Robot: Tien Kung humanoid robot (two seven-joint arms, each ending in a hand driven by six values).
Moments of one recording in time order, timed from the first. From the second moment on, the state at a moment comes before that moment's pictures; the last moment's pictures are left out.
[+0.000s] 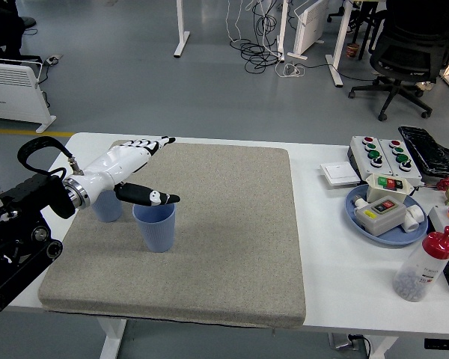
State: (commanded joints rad) left arm -0.75 0.50 -0.86 -1.21 1.89 -0.23 0.04; right arm 0.15 -0.18 0.08 0.26 0.04 -0.23 -0.19
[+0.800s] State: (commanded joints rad) left arm -0.80 0.49 -0.78 -1.17 2.01 -0.39 0.07; right arm 0.15 -0.18 0.09 0.26 0.03 -0.23 -0.19
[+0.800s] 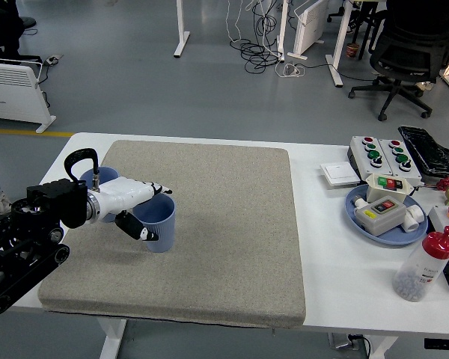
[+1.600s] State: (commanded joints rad) left arm -0.81 0.55 -0.86 -1.26 1.91 -0.43 0.07; right arm 0.15 -0.18 0.08 0.26 0.05 -0.23 -0.18
